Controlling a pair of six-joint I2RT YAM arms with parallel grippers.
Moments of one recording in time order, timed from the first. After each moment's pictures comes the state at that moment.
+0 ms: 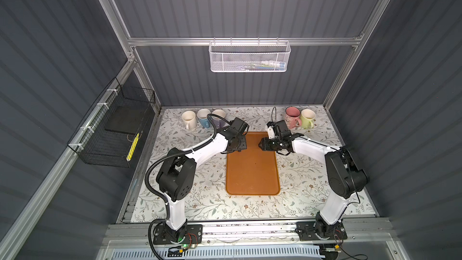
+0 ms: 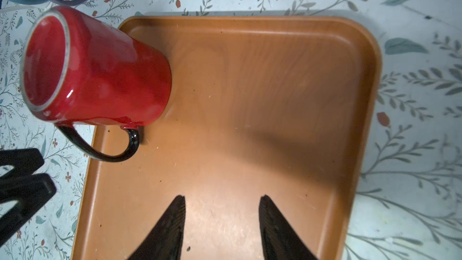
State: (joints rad) left arm -0.69 1.89 1.47 -0.62 -0.10 -0.67; right arm 0.41 1.79 1.12 -0.26 -0.21 0.35
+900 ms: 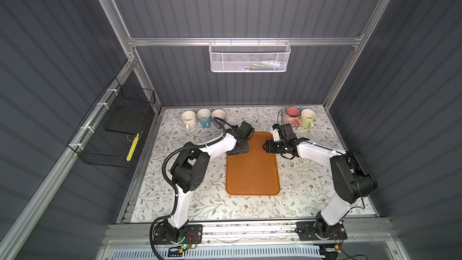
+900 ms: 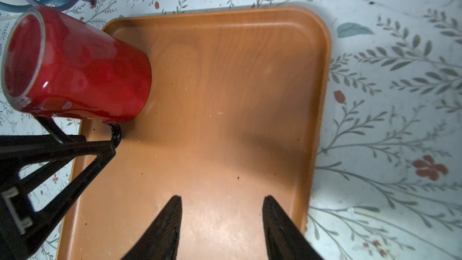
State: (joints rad) left arm -0.71 2.06 1.56 -0.69 -0.17 -0.73; right arm 0.38 1.72 1.01 -0.20 -0.20 0.36
